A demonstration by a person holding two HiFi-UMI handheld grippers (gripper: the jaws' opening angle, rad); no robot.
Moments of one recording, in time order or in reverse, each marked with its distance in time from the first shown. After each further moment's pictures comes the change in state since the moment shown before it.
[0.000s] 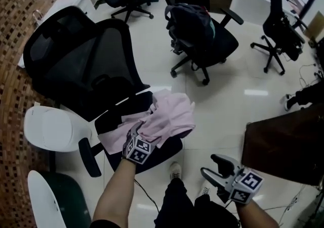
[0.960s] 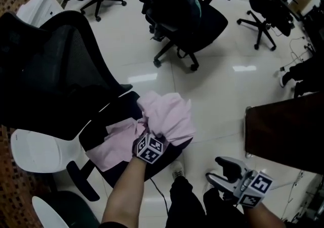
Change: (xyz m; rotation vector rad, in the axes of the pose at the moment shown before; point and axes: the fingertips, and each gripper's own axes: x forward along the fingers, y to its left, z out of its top) left arm 0.148 -0.041 -0.003 0.132 0.002 -0.284; right arm 0.047 -0.059 -0.014 0.120 -0.030 -0.089
